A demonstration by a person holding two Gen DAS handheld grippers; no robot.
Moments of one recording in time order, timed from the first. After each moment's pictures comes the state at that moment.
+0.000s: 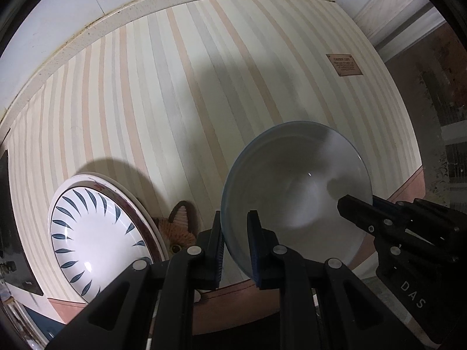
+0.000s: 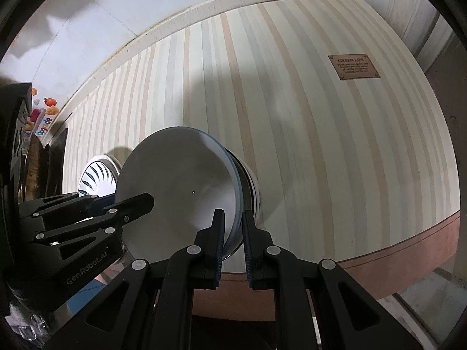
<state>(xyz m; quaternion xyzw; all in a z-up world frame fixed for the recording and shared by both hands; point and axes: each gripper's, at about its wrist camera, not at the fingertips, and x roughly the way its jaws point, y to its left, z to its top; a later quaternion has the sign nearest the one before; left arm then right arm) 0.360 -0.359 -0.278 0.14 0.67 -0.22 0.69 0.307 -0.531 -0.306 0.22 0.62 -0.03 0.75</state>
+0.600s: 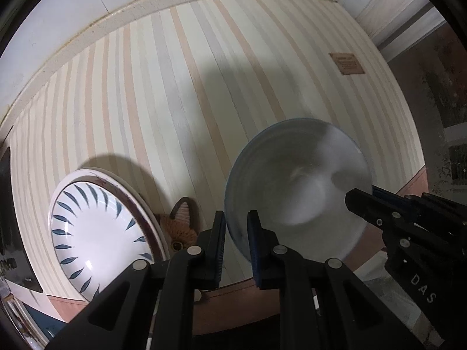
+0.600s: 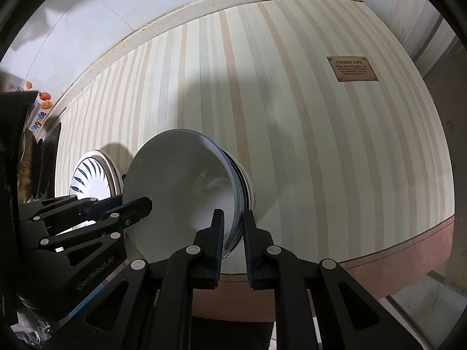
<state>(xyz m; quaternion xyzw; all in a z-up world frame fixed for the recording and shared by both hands) 0.352 -0.356 -0.278 0.16 0.66 -0.22 0.70 0.311 -0.531 -0.303 0.21 0.62 -0.04 0.75</state>
